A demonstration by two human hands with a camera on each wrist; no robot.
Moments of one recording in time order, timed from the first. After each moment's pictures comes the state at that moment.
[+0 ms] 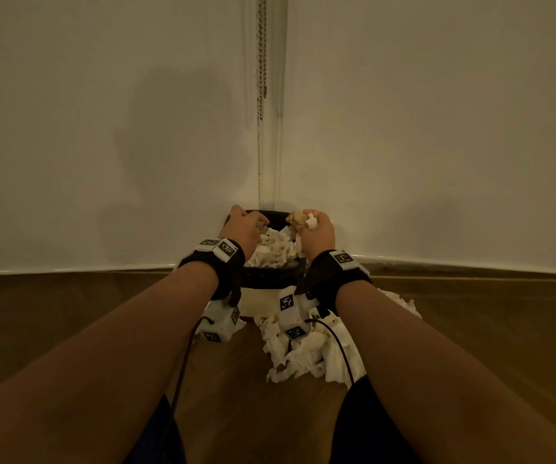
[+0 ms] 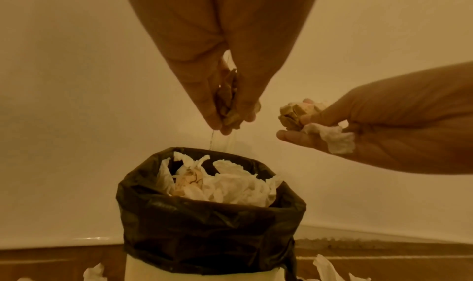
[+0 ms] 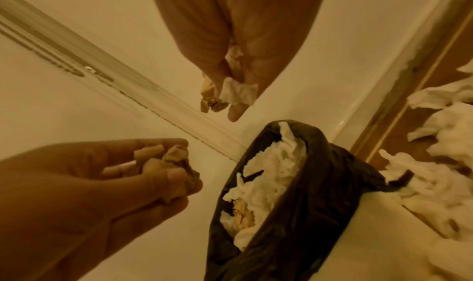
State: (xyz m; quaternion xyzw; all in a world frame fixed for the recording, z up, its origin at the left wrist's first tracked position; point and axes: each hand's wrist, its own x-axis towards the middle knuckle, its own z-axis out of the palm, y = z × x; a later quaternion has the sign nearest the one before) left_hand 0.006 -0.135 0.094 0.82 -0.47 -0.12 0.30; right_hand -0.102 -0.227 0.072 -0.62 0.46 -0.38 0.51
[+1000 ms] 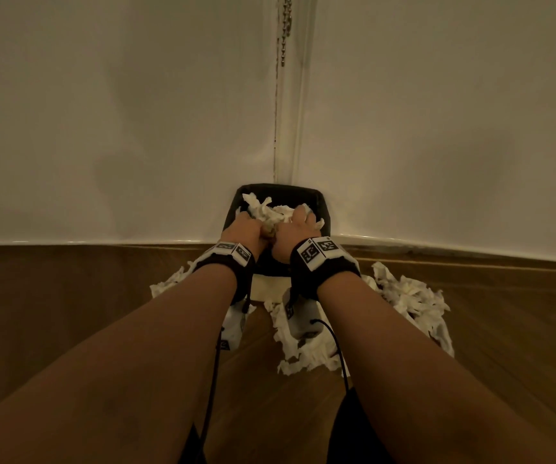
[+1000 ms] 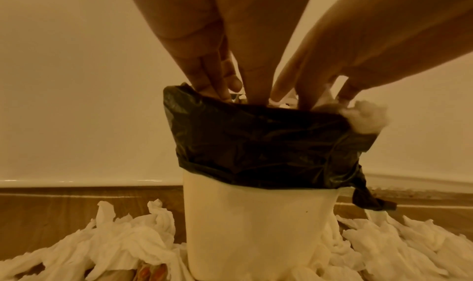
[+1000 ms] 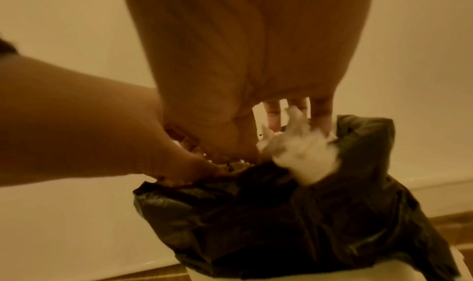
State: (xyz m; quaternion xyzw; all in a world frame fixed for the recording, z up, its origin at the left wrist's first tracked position) left_hand 0.037 -0.156 0.036 0.87 -0.47 -0.13 0.04; right_hand -0.047 -0.220 0.029 -0.89 0.42 0.06 0.14
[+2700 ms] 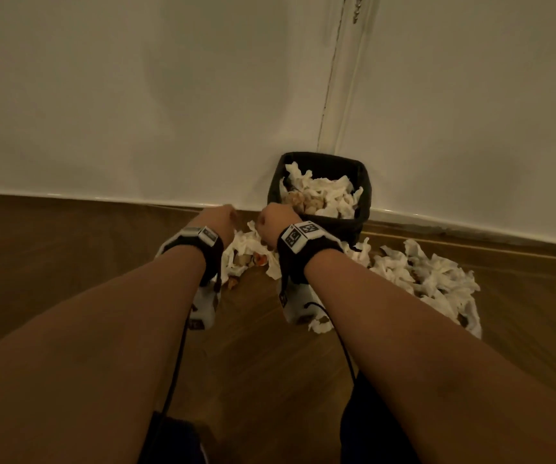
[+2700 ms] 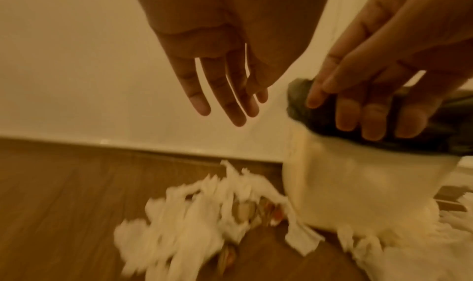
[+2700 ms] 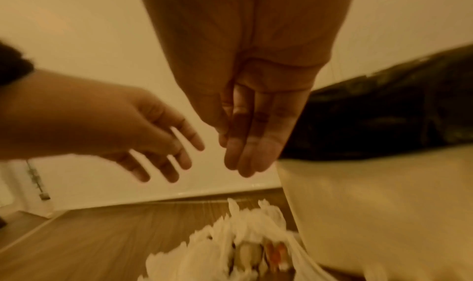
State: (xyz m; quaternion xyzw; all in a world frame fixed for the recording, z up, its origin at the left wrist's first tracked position) left_hand 0.112 -0.039 -0.006 0.91 -0.38 -0.13 0.10; right_hand 0.002 -0.129 0.025 -0.92 0.31 0.07 0.22
